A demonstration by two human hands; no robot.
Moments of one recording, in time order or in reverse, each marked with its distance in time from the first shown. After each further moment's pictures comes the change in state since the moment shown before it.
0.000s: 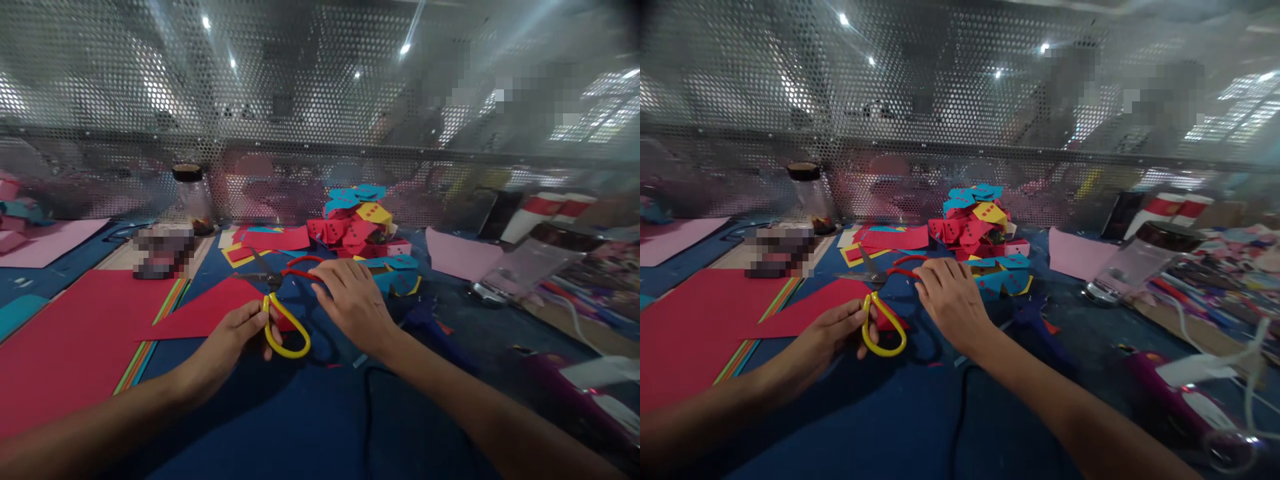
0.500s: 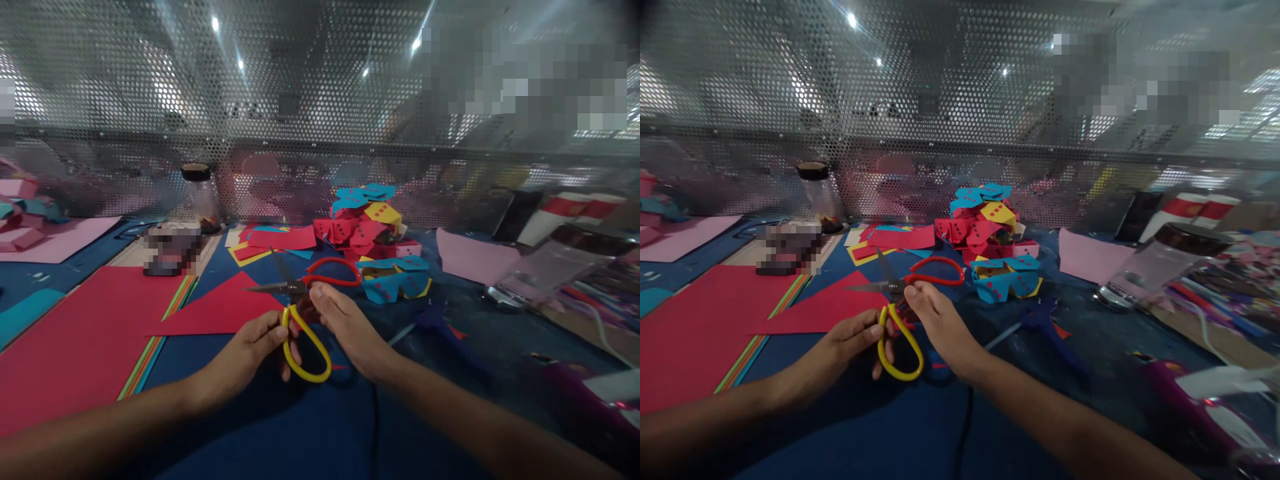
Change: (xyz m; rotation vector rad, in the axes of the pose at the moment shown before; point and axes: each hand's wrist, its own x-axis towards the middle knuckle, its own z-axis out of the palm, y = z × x) left_hand -0.006 0.007 0.020 0.087 -0.134 0.010; right_hand -0.004 -0.036 0.012 1.343 -0.233 0.616
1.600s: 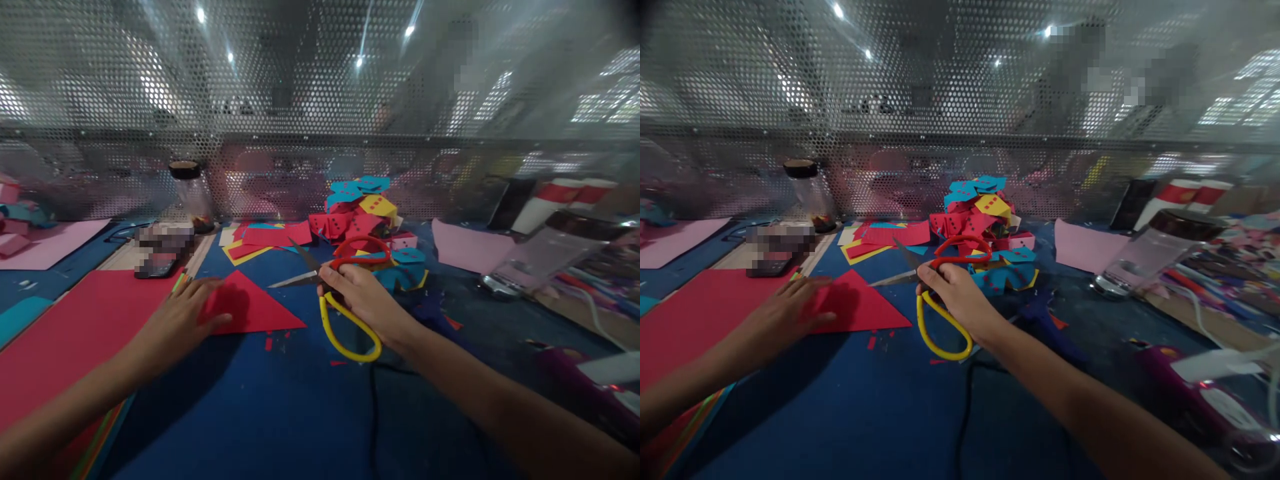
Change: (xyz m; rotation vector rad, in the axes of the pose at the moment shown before) left_hand -0.019 0.010 -0.108 1.463 0.392 0.104; right_hand 0.014 -0.015 -0.037 0.016 0.116 0.191
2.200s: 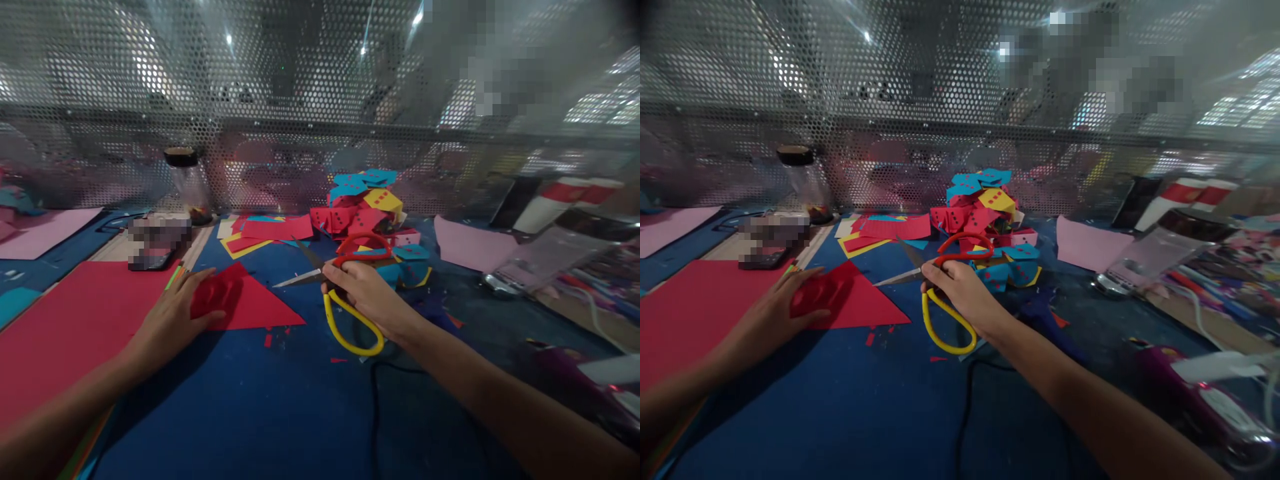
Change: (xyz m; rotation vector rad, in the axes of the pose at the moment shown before) left_hand -0.005 -0.006 0.012 -0.081 0.074 -0.178; right_hand 0.006 0.009 -0.005 -0.039 0.003 0.042
